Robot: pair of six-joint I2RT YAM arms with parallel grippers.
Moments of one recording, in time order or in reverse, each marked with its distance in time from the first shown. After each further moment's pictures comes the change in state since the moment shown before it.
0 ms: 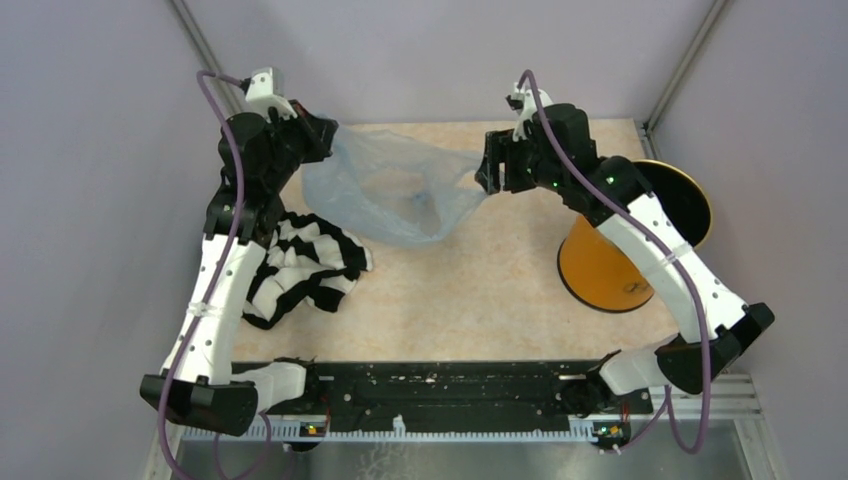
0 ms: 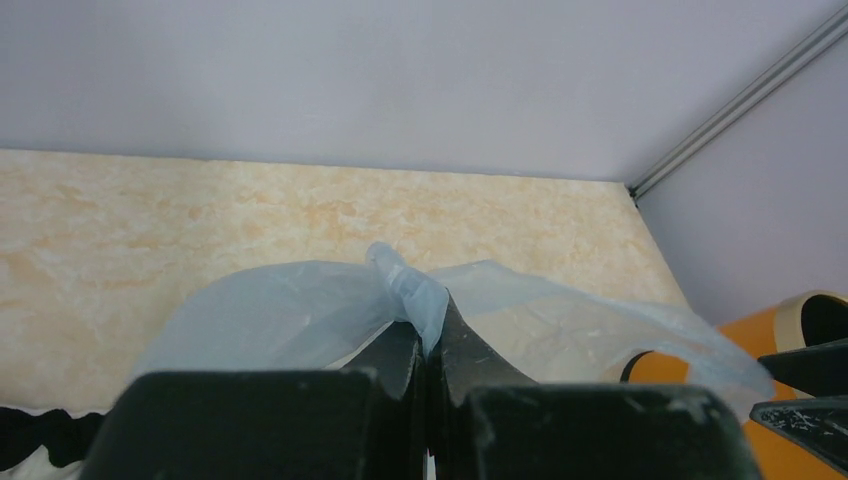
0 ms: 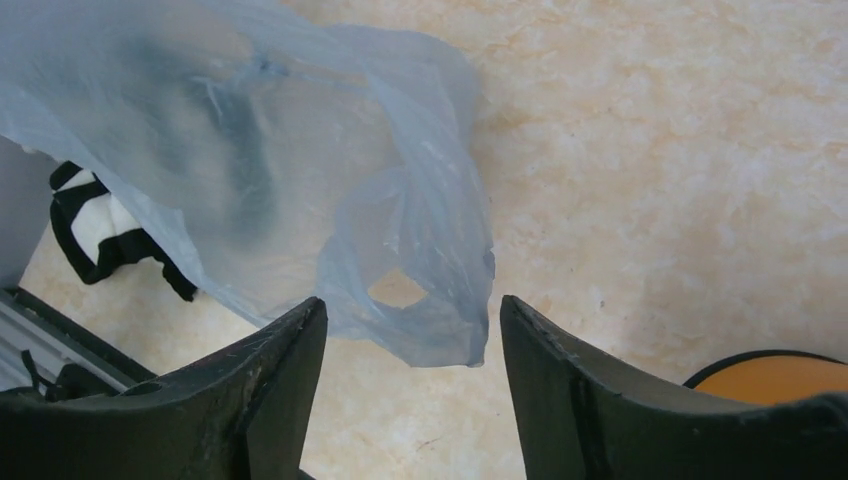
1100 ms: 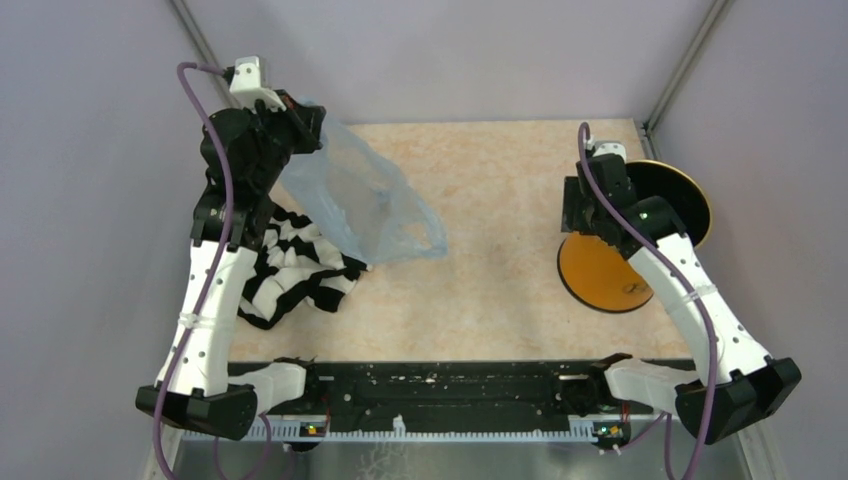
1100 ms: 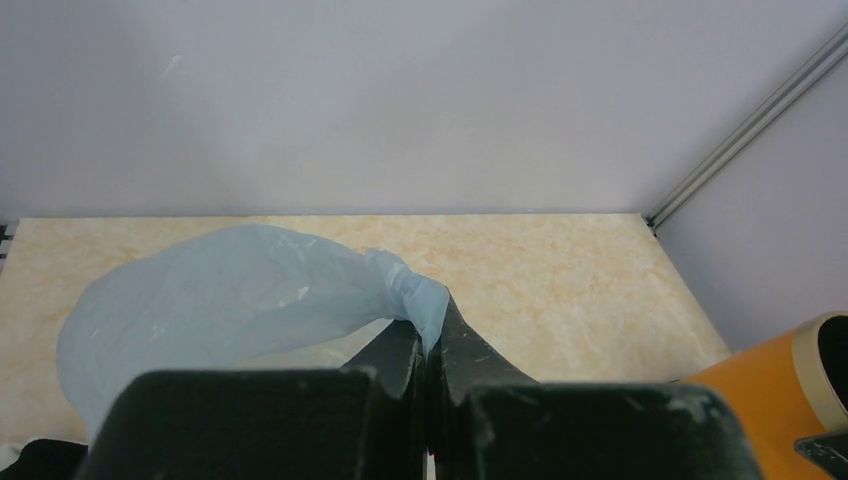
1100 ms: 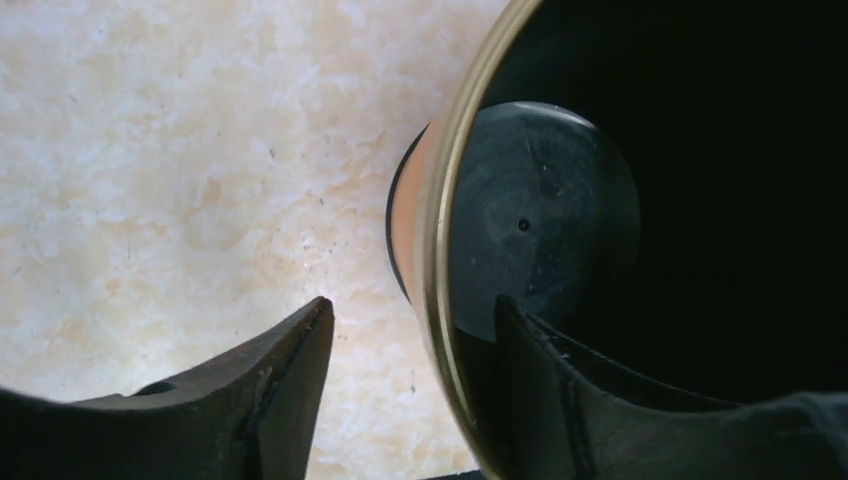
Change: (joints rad) left arm 0.000 -0.017 0.091 -0.016 -0.038 0.079; right arm -0.243 -0.254 -0.380 -0.198 0.379 0.011
